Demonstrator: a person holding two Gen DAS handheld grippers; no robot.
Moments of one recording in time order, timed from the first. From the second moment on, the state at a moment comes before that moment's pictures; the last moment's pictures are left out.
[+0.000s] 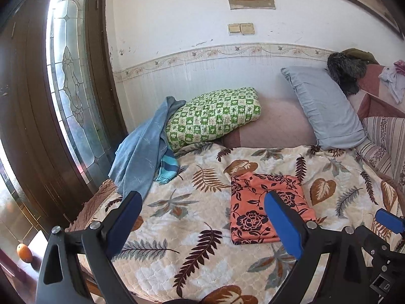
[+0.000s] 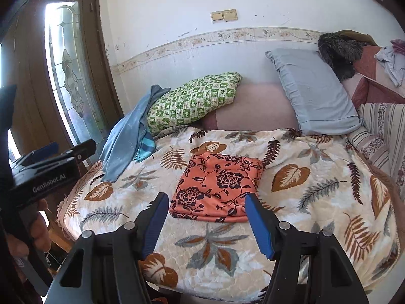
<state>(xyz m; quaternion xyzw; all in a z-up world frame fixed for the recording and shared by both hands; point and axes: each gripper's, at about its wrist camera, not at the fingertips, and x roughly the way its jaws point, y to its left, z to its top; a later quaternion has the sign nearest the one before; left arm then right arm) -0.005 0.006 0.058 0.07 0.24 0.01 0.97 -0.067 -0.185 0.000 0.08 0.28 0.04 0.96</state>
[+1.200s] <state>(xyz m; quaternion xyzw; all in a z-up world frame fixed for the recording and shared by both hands) -0.053 0.034 0.102 0.05 0.19 0.03 0.98 -0.085 -0.172 0.035 0.09 0.25 0.03 0.96</state>
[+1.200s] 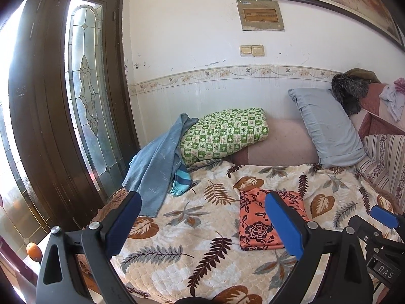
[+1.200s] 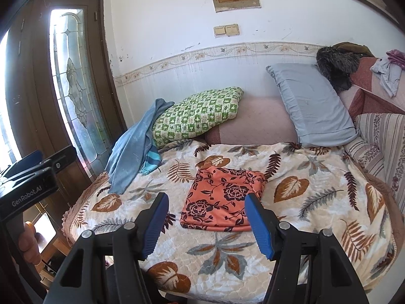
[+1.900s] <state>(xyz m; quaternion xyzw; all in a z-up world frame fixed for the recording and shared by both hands) -0.055 0.029 0.100 0.04 0.19 0.03 0.98 -0.088 -0.176 0.036 0.10 0.25 0.00 0.96</state>
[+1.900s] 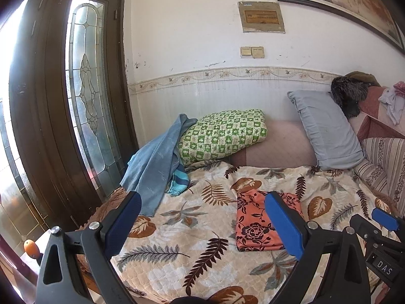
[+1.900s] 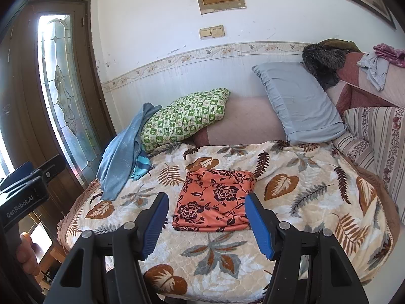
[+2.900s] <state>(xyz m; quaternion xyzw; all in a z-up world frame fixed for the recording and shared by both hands) -0.005 0.033 0.078 0.03 0.24 -0.01 0.97 -0.041 -0.162 0.029 0.09 0.26 0.00 0.96</state>
